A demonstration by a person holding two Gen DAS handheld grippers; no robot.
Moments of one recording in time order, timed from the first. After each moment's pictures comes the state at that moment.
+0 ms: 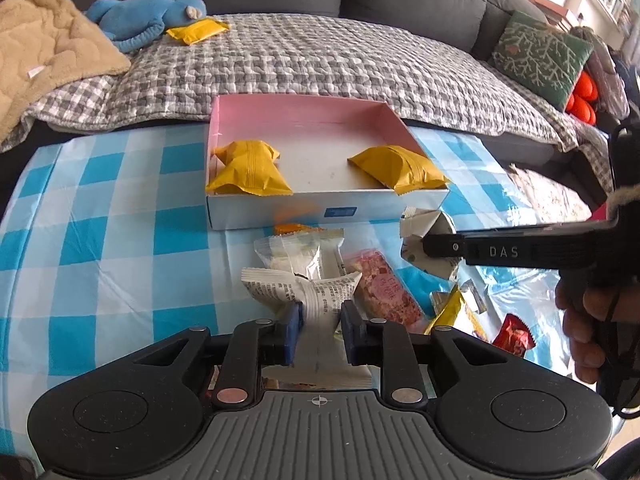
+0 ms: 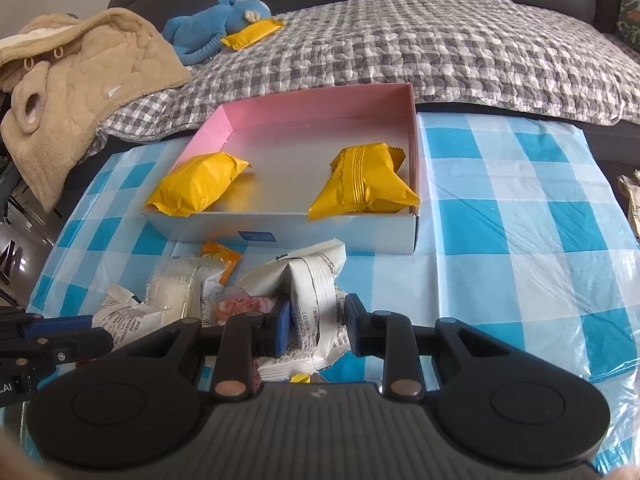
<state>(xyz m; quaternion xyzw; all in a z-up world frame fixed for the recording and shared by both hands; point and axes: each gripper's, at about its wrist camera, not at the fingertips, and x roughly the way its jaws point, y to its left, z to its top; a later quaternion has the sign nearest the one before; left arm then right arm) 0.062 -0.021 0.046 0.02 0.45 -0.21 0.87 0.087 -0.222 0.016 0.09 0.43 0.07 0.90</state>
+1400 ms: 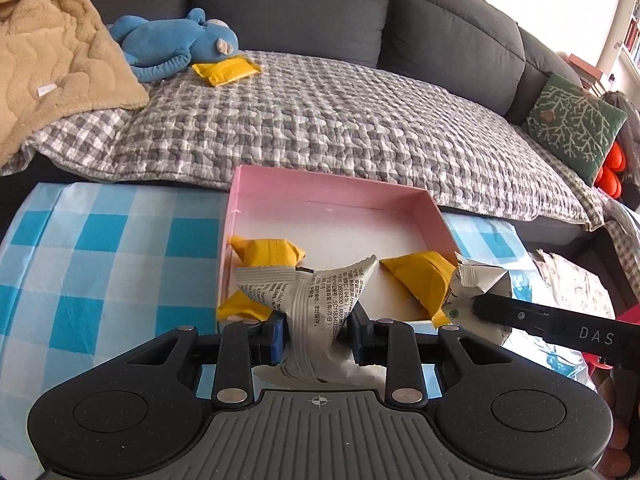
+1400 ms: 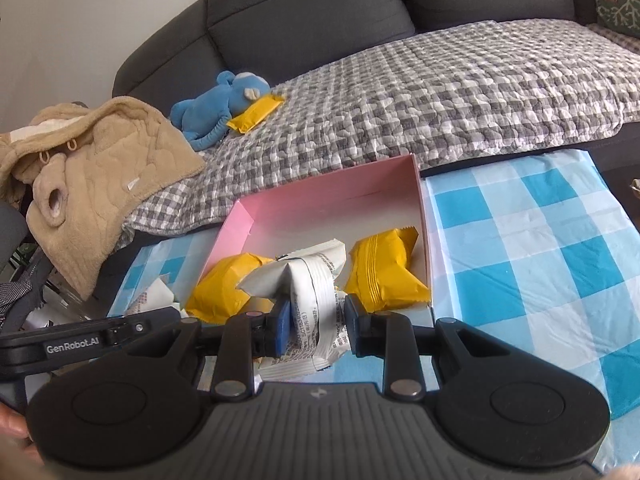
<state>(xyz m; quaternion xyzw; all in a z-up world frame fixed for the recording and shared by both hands) 0.153 -0.029 0.060 -0.04 0.40 -0.17 0.90 0.103 -0.243 0.044 0.19 0.35 0.08 0.91</state>
